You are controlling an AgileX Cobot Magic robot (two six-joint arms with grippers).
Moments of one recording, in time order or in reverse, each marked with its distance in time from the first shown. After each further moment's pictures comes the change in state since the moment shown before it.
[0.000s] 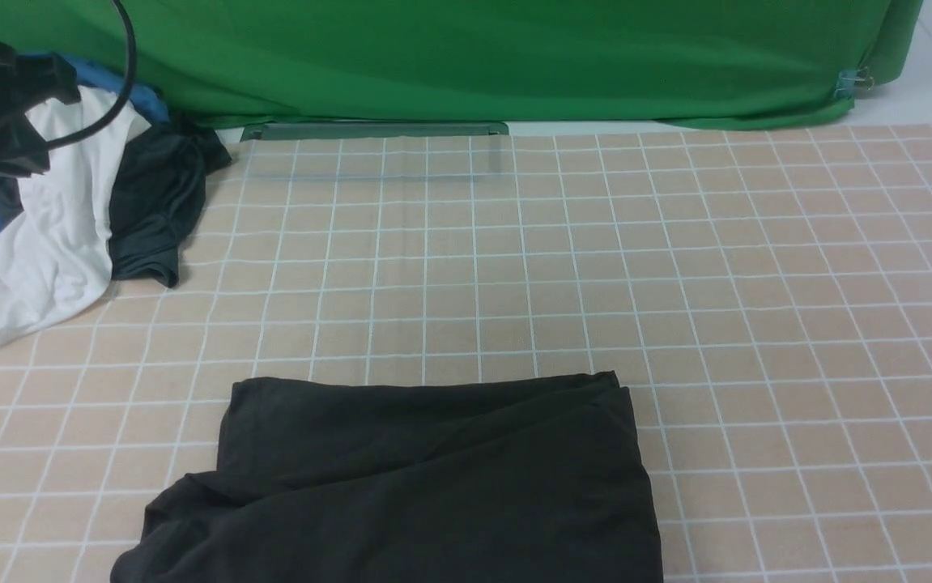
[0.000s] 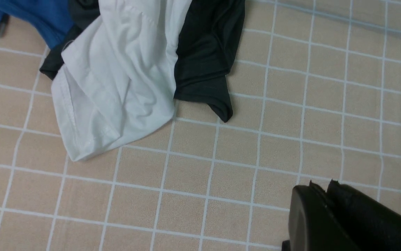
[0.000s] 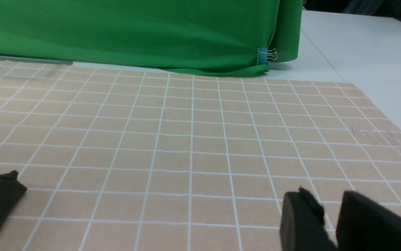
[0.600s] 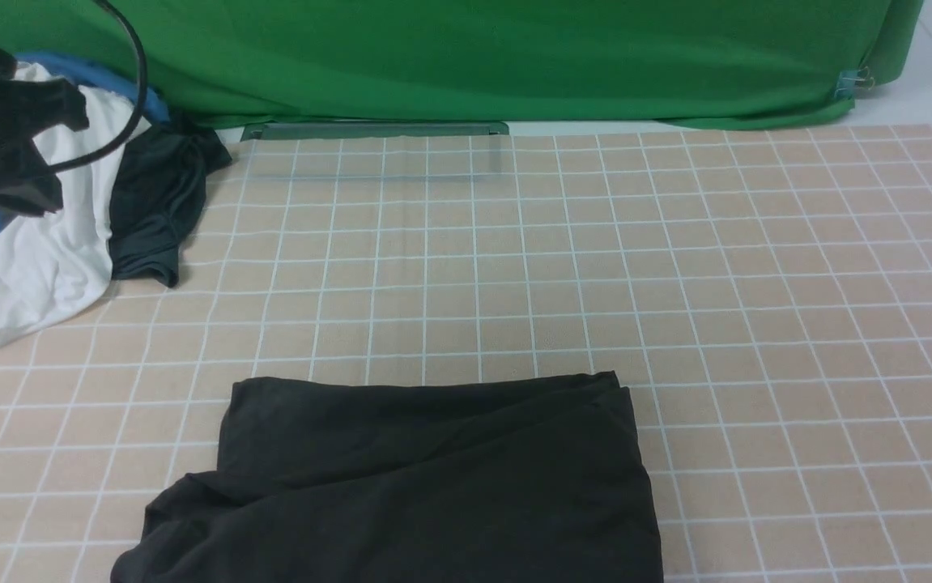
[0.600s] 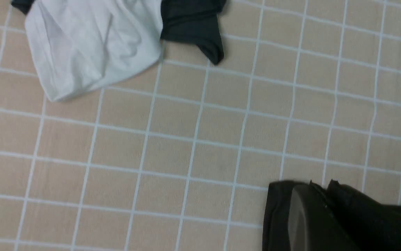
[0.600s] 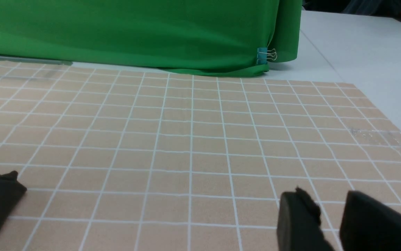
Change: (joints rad) right arm 0.000 0.000 0.000 0.000 0.001 0.000; left arm 0.000 0.000 0.000 -0.048 0.159 0.002
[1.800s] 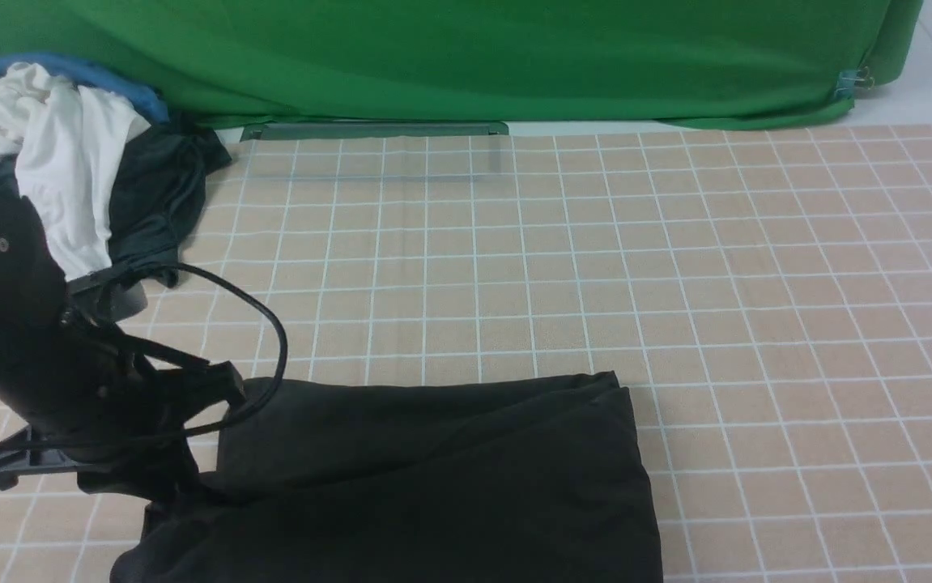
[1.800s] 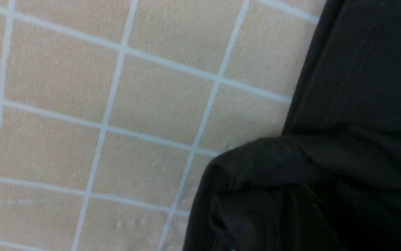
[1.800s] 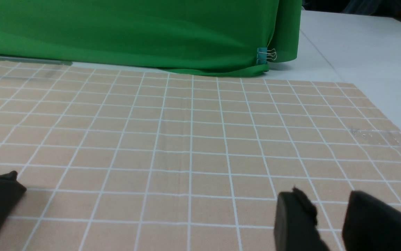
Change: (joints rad) right arm 0.000 0.000 0.000 0.000 0.000 0.000; left arm -0.263 -0.003 0.490 0.017 -0.149 -0.353
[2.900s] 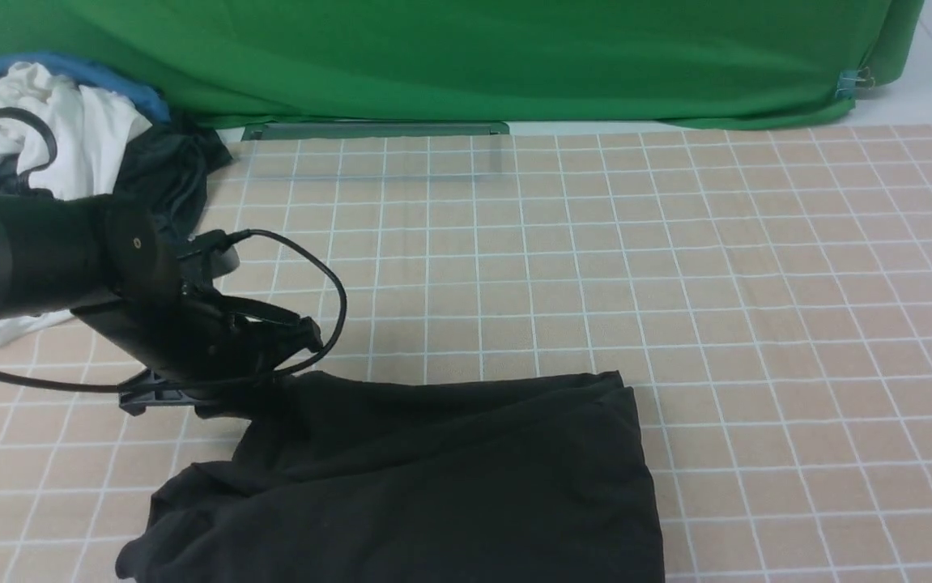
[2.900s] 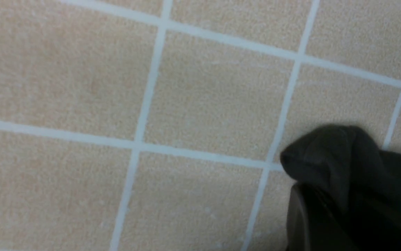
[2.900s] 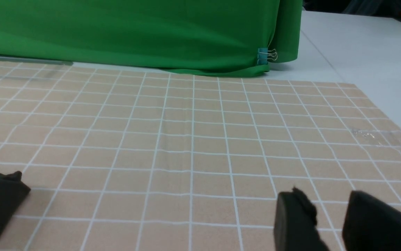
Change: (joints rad) right arm 0.000 0.000 0.000 0.000 0.000 0.000; left arm -0.018 0.329 -0.107 -0.175 -0.362 0.219
